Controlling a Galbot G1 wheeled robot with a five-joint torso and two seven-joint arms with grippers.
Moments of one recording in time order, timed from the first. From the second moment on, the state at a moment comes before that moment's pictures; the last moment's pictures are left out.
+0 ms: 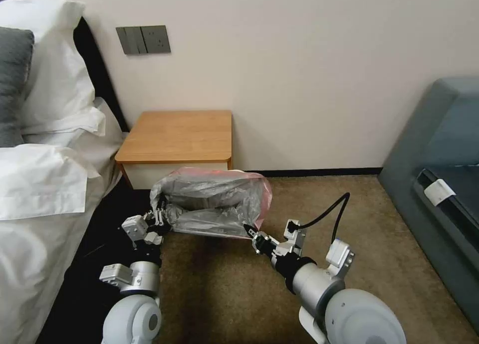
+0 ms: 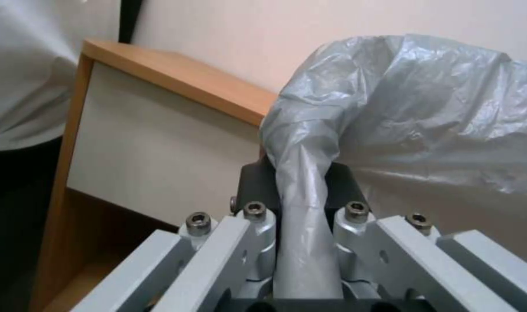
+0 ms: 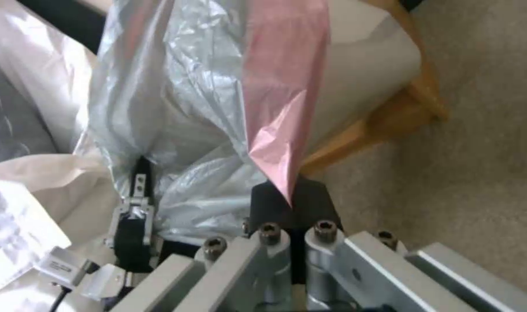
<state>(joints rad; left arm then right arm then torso) 1.56 -1.44 -0.54 -2.09 -0.51 -0.14 -0.06 -1.40 1.17 0.05 2.44 1.28 -0.35 0.69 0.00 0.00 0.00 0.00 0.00</state>
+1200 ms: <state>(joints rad) 1.54 -1.44 -0.59 -2.08 -0.59 -0.12 -0.06 -1.56 1.01 0.14 2.35 0.63 -0.20 0.30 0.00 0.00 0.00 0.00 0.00</state>
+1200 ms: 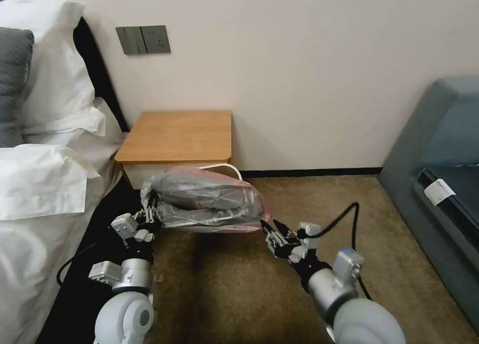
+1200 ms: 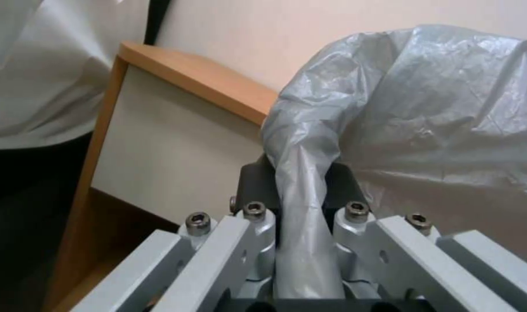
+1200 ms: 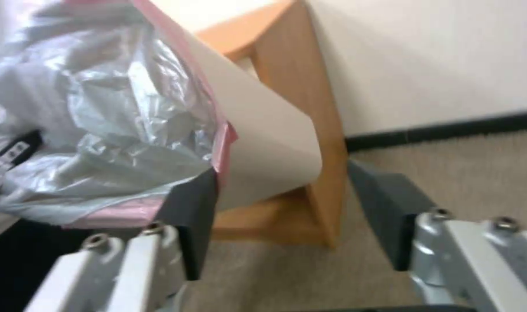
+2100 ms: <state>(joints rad) 1.57 -1.42 -0.63 -2.10 -0.60 -0.10 -0.01 -1.26 1.01 0.19 2.13 0.94 -0.16 -0.18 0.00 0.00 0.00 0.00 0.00</state>
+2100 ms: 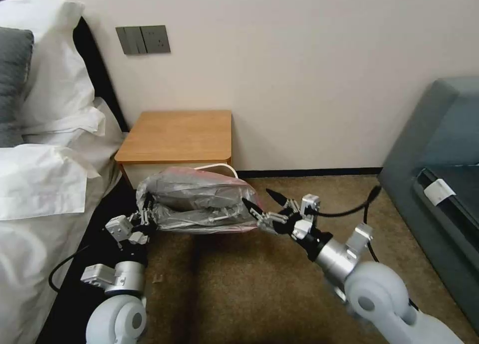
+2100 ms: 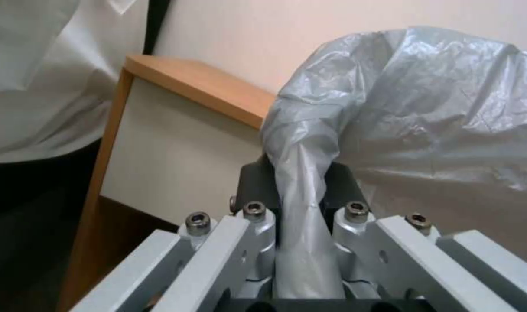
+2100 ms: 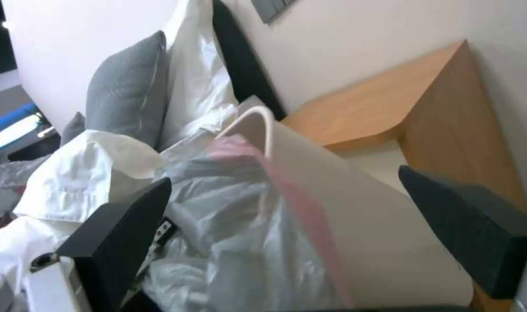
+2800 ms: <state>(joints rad) 1.58 -1.41 -0.63 -2.12 -0.63 -0.07 0.00 -1.18 1.08 0.20 1.98 0.98 -0.17 -0.36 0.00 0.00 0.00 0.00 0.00</state>
